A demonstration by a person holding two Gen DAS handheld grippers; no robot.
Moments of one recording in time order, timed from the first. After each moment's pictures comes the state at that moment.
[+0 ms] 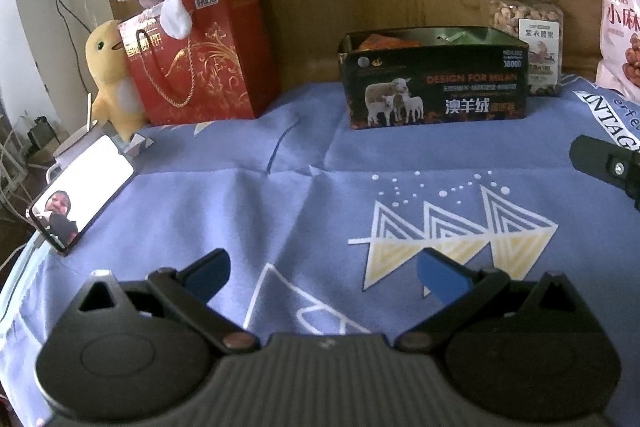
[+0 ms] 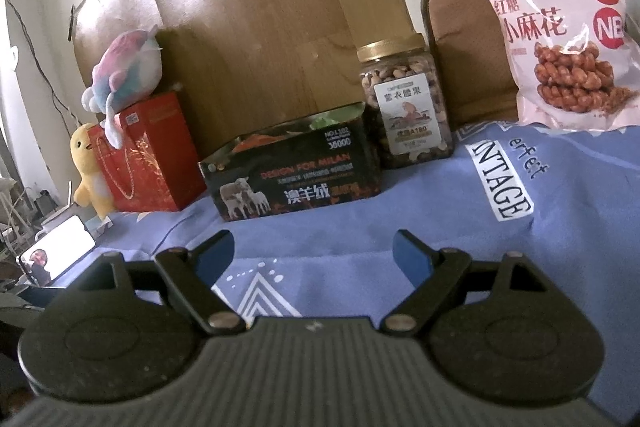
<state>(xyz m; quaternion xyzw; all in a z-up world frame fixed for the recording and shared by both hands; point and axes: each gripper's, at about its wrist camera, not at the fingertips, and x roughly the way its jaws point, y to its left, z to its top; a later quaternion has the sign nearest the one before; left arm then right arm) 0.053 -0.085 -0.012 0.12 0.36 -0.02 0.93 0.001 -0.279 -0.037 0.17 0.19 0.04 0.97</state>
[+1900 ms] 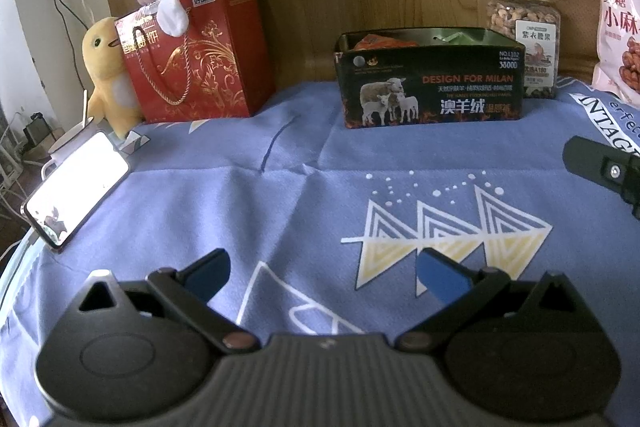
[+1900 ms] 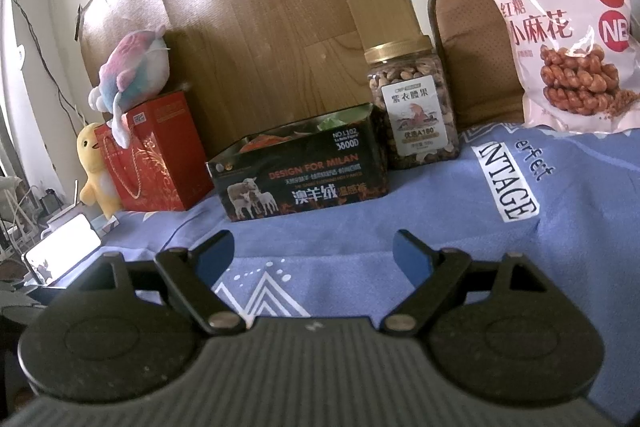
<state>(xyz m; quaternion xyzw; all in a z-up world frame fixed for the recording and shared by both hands) 0.053 -0.086 -0.013 0.11 0.36 -0.03 0.93 -0.001 -0.274 -0.036 0.17 0.18 0.05 0.97</state>
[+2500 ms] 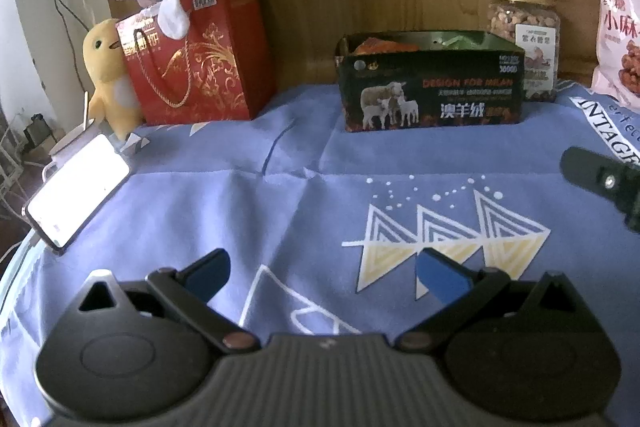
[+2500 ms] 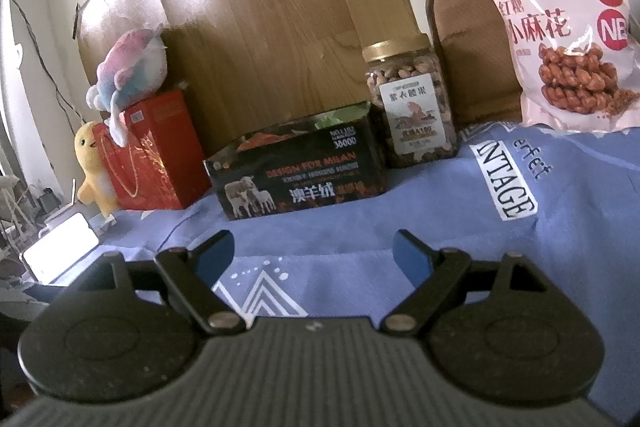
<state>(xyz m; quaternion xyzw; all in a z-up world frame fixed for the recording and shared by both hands) 0.052 -0.084 -0.008 0.11 0.36 -0.03 0.93 0.001 -0.275 -0.037 0.17 0.19 0.05 0.97</state>
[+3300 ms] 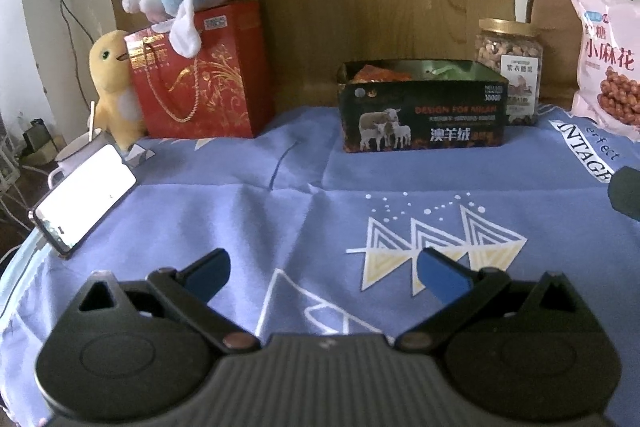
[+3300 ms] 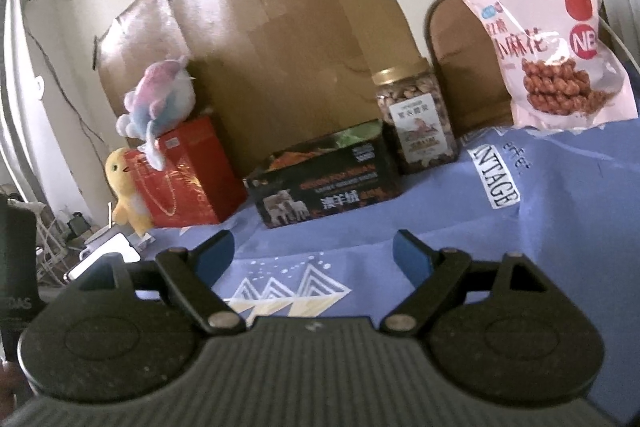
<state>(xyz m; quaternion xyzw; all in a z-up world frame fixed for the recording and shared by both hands) 0.030 -0.065 0.013 0.09 0.33 -0.05 0.94 -0.054 -0.263 -0.004 0.20 0.17 0.05 0.96</state>
